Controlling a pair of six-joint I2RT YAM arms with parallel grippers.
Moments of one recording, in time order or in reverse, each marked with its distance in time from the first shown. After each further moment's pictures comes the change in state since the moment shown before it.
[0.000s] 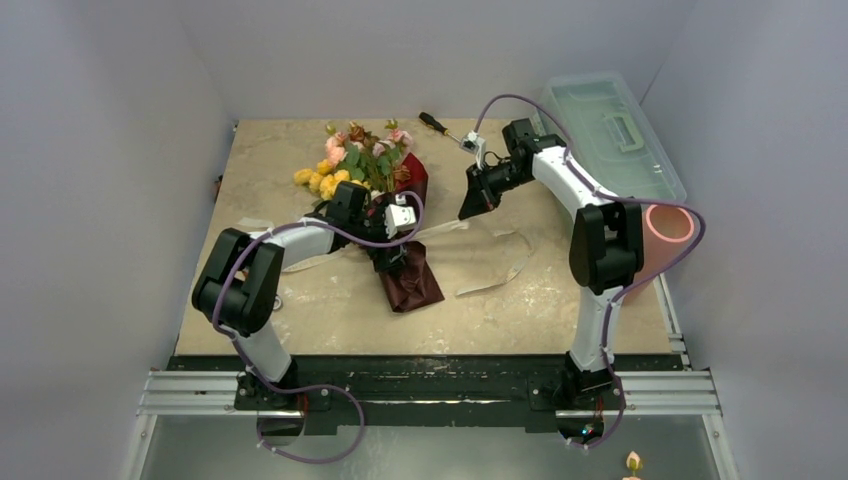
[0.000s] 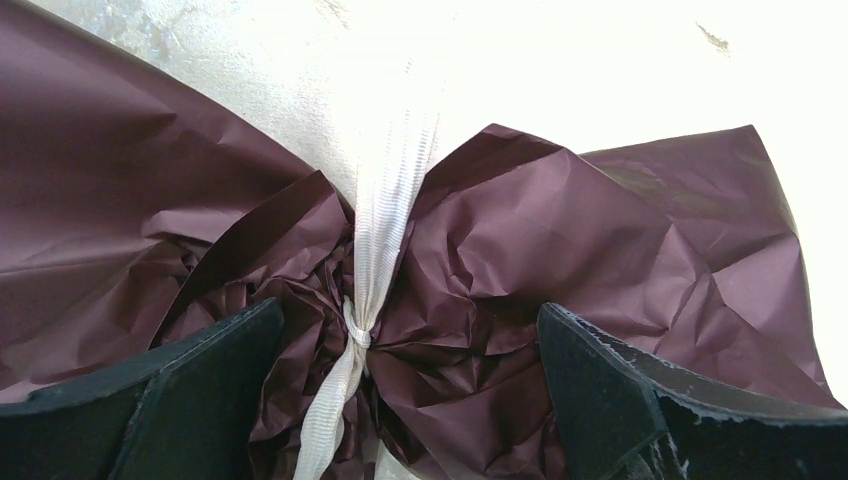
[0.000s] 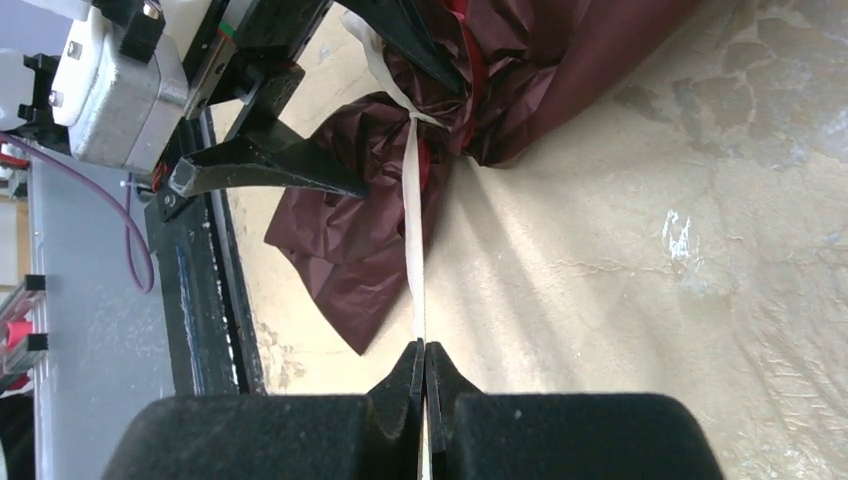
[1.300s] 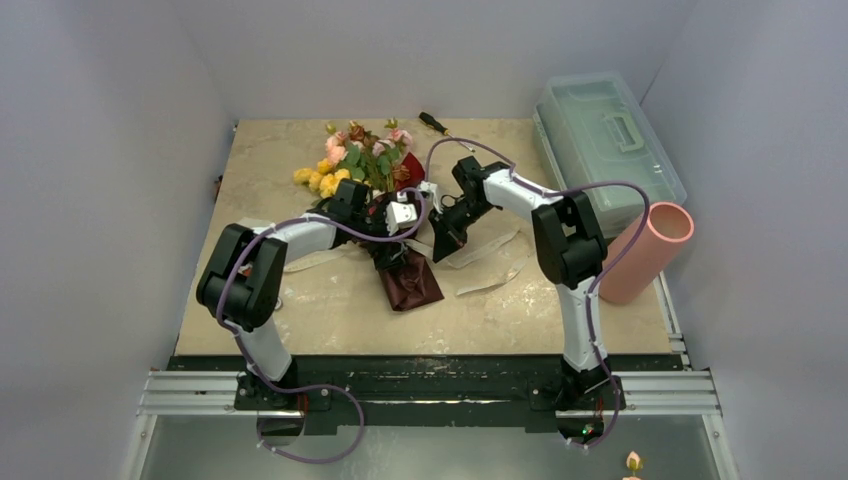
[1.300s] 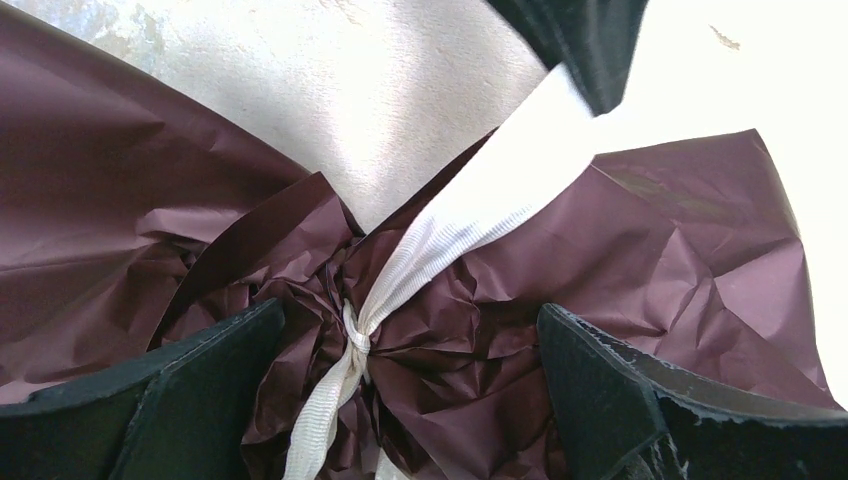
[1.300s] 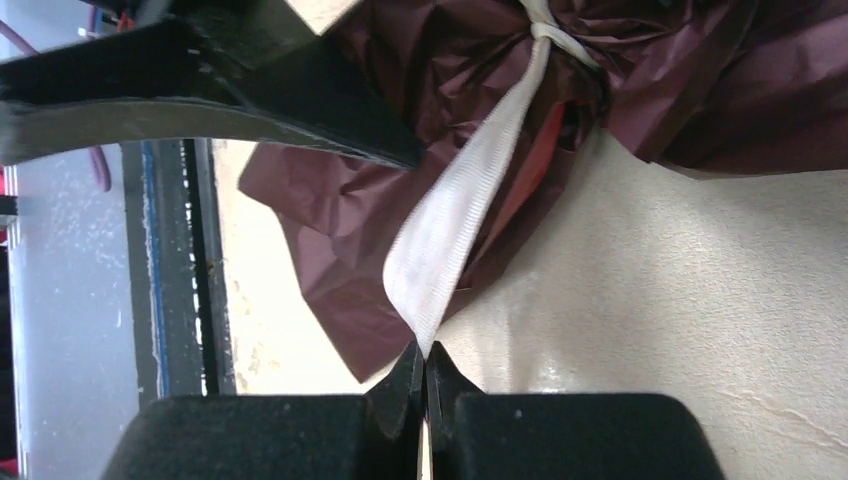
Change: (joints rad) left arm 0.005 0.030 0.033 -0.028 0.005 -0.003; right arm 0.208 0.160 -0.070 0.009 0.058 -0.164
